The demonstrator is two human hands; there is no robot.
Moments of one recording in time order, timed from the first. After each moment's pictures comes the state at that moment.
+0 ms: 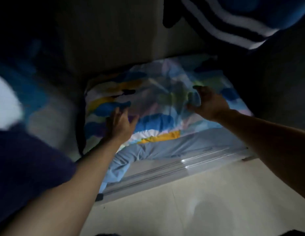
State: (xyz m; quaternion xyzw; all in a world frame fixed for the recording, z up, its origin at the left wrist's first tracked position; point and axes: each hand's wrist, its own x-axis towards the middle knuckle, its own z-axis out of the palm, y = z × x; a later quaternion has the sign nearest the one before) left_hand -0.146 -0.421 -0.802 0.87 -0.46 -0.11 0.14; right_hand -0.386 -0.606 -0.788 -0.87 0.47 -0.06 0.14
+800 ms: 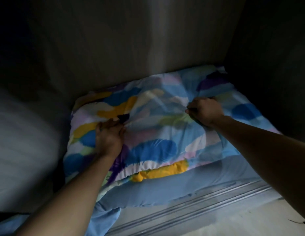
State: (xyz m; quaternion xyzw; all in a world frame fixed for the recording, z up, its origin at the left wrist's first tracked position) left_hand -0.078 -0.492 -0.921 0.82 -0.55 0.12 0.13; right_hand -0.341 -0.704 -0.888 -0.91 0.39 -0.12 0.04
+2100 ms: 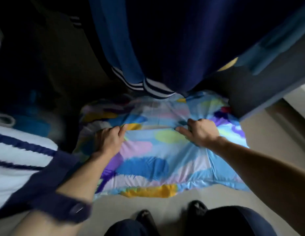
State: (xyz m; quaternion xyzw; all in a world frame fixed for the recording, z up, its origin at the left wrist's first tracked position) left_hand -0.215 -0.394 -0.694 0.82 -0.56 -0.02 0.09; right_hand -0.512 -0.507 -0.712 -0.86 0.50 -0.04 0.13
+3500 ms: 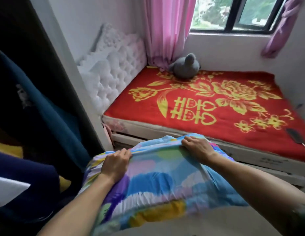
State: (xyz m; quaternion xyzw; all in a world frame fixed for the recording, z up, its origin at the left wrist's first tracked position) left_hand -0.664 -0.368 -0.203 0.34 -0.92 0.10 0.13; right_hand -0.972 -0.247 -0.188 -0.73 0.67 -0.09 -0.11
